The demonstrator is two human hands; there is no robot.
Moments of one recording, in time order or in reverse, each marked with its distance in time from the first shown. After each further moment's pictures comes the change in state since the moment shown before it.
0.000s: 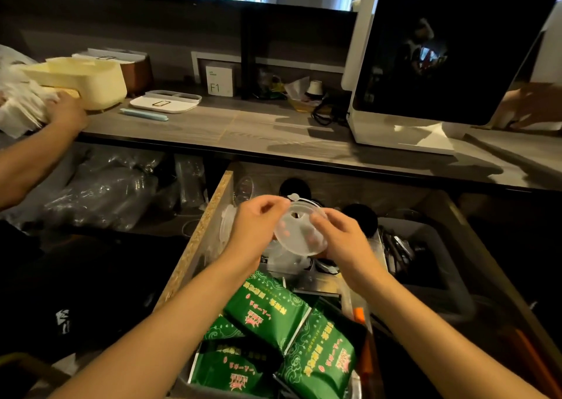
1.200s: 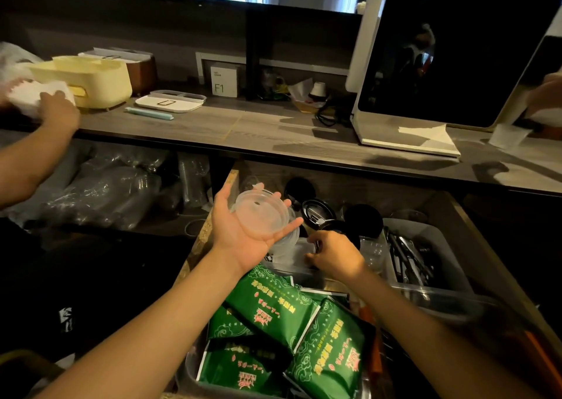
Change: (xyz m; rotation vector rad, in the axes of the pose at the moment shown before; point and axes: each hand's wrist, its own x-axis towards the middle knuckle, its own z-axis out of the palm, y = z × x) left_hand 0.005 -0.006 -0.028 -1.083 -0.097 -0.464; right_hand 0.032 0.052 0.004 -0.999 -0.183 0.033
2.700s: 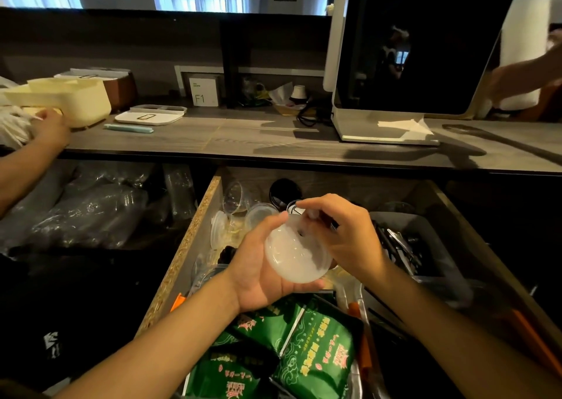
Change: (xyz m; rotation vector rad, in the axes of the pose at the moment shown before) left_hand -0.042 -0.046 0.015 0.468 -0.308 -0.299; right_hand -0.050 -0.007 -0.052 0.351 0.625 -0.691
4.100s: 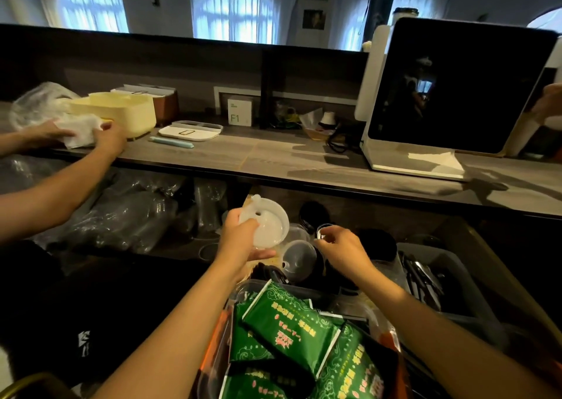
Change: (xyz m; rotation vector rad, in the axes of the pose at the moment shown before) left_hand 0.020 0.067 -0.083 0.398 0.741 0.435; right_hand 0.036 0.025 0.062 -0.165 -0.333 0.741
